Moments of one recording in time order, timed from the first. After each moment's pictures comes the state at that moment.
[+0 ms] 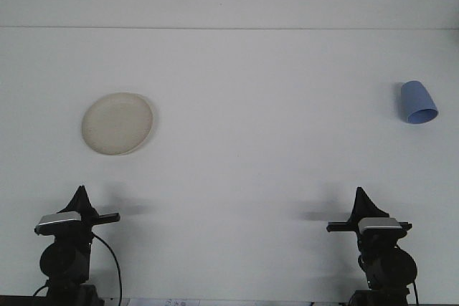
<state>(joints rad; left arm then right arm) -0.04 0.01 0.03 0.01 -0.24 0.04 -0.01 0.00 0.01 -0.06 -0.05 0.08</state>
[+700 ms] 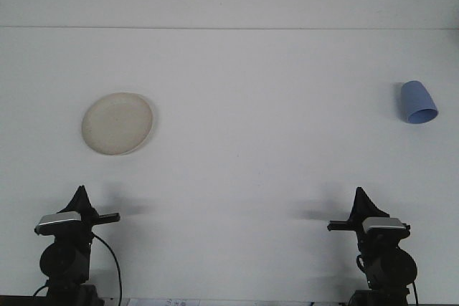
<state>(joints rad) -0.04 0.01 0.03 0.01 -0.24 0.04 -0.01 0.00 0.01 -0.06 -0.06 0.21</state>
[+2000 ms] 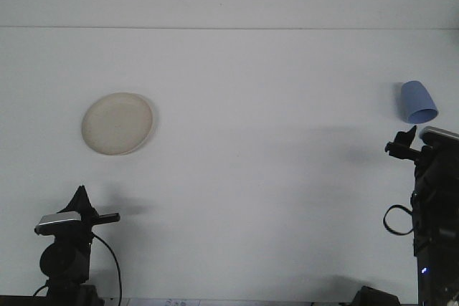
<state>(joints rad) -0.04 0.01 0.03 0.01 -0.24 0.04 -0.34 0.97 0.79 -0.10 0.11 -0.01</state>
